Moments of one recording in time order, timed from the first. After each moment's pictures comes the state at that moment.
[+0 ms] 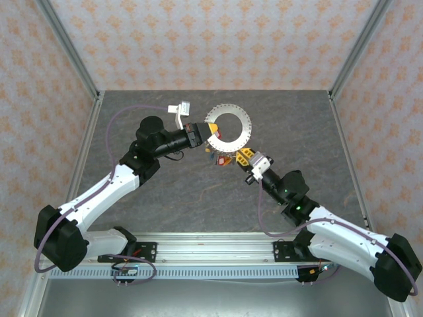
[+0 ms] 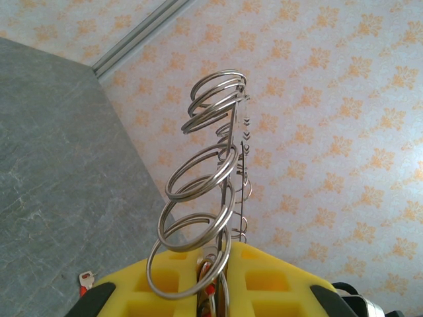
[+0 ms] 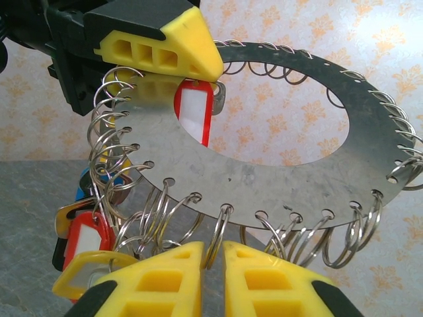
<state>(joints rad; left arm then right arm) -0.51 1.23 0.96 0.24 0.54 -0.93 0.77 0.83 0.36 0.63 0.02 -0.38</state>
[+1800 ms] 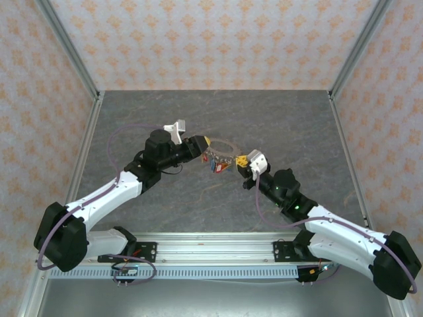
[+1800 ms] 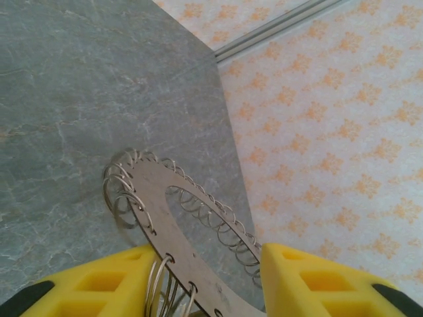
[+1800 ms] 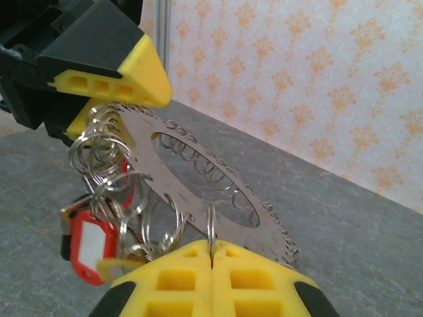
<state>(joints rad) -0.51 1.23 0.78 0.14 0.31 -0.98 0.77 0.85 0.36 0.41 0.06 -0.13</state>
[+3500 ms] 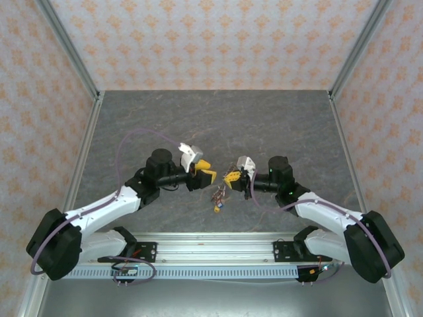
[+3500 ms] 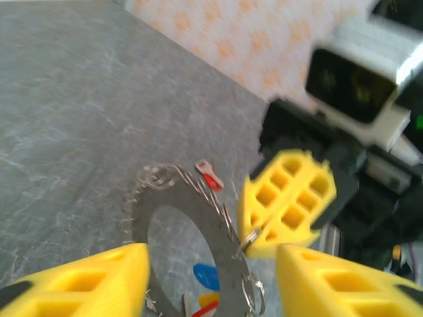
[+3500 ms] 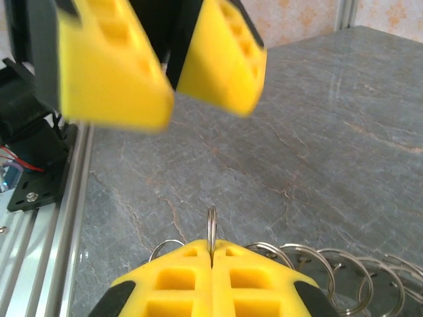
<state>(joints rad) -0.60 1.16 0.57 0.24 0.55 -0.20 0.55 1.11 0.40 0.38 -0.77 -0.12</state>
